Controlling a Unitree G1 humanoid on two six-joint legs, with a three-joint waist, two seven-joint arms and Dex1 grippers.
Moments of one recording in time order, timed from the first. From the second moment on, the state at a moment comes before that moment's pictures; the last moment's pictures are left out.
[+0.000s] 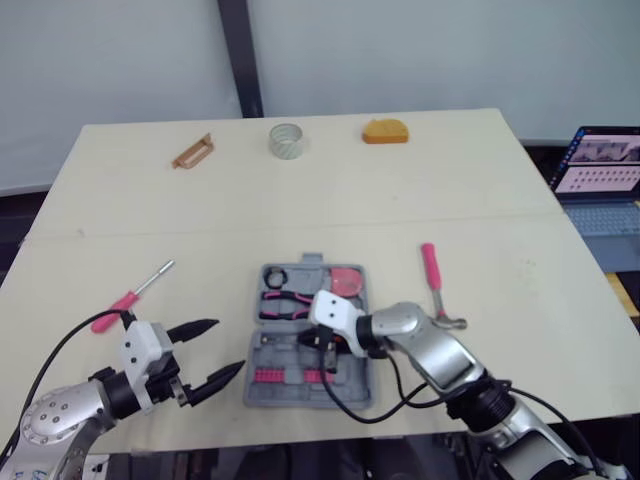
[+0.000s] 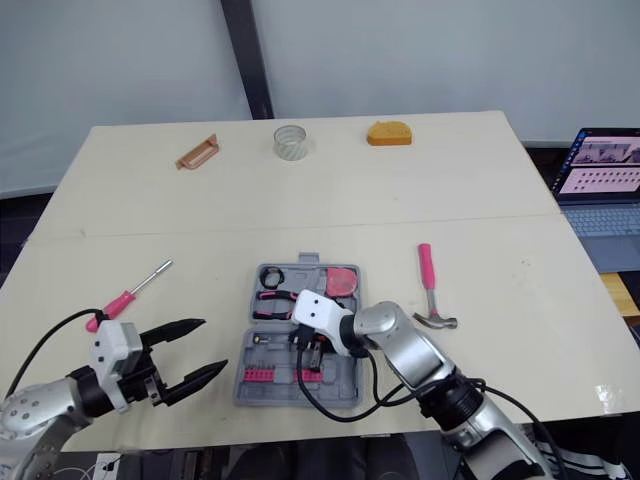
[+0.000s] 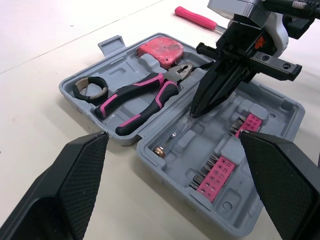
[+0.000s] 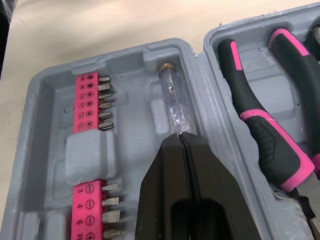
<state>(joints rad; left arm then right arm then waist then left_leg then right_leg) 0.39 0.62 0.32 -0.46 -0.47 0.23 -0.86 -0.46 -0.34 0.55 -0.11 0.04 0.59 0.88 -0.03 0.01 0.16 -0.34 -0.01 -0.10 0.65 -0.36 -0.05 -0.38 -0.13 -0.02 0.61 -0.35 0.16</state>
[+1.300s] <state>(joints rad) 0.41 0.62 0.31 -0.47 -0.47 0.23 -0.85 -0.52 -0.31 0.59 -0.12 0.04 0.83 0.85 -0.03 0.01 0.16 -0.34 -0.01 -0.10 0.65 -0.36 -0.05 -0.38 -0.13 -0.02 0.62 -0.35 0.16</state>
